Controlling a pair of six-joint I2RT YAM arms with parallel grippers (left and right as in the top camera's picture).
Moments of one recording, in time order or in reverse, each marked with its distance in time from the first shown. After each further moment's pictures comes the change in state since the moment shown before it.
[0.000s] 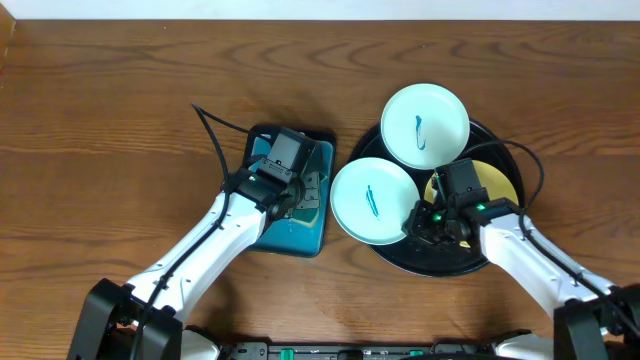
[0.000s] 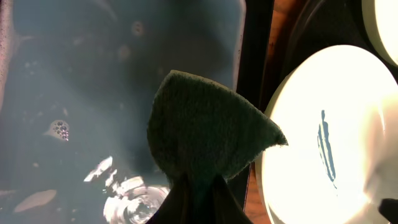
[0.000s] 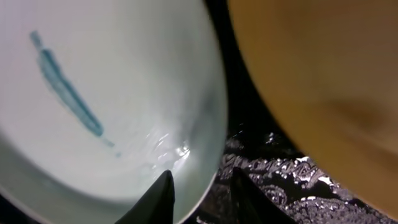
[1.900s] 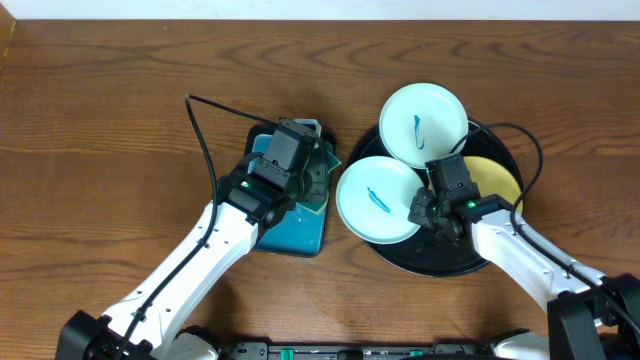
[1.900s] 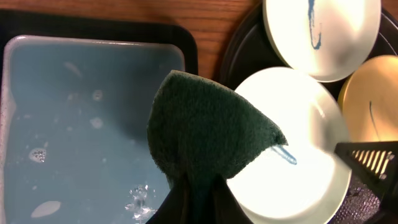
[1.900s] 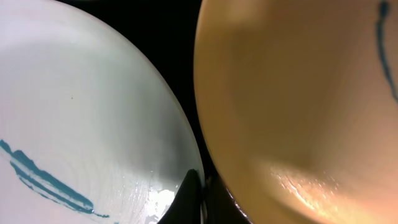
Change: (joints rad) left arm -0.033 -0.095 0.054 0.016 0.021 0.105; right arm 0.034 0.029 0.024 0.103 0.333 -0.047
